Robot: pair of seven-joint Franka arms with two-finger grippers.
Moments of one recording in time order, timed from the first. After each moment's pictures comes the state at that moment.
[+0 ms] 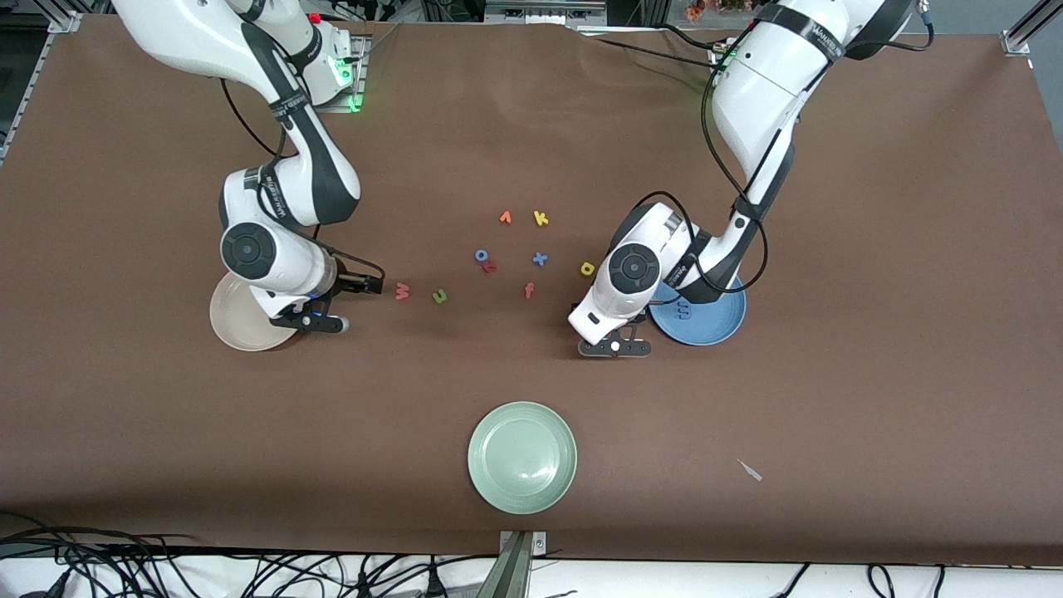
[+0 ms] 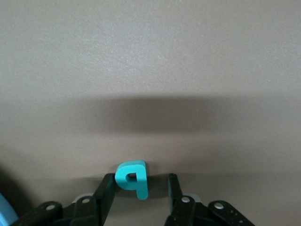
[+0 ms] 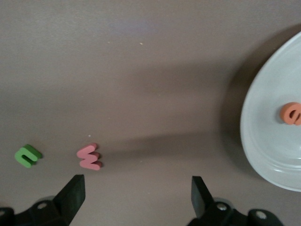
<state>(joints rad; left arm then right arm) -0.40 0.81 -0.19 -1.55 0.11 2.29 -0.61 0.28 0.43 0.04 -1.94 0.07 2.20 0.38</state>
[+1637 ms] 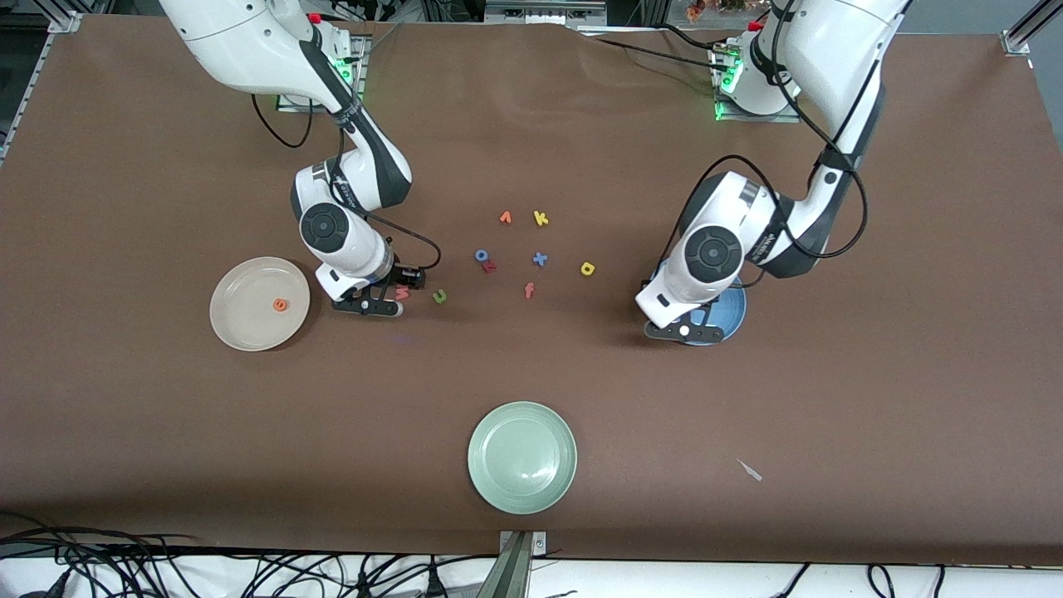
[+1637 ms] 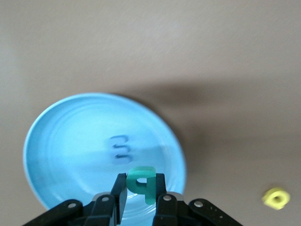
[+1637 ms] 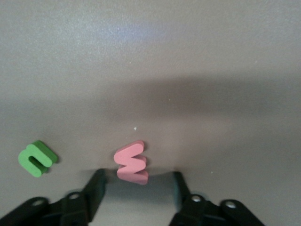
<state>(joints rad) -0.26 0.52 -0.18 -1.80 0.11 2.10 -0.40 0.35 0.51 0.09 -2.07 0.07 2.51 0.47</state>
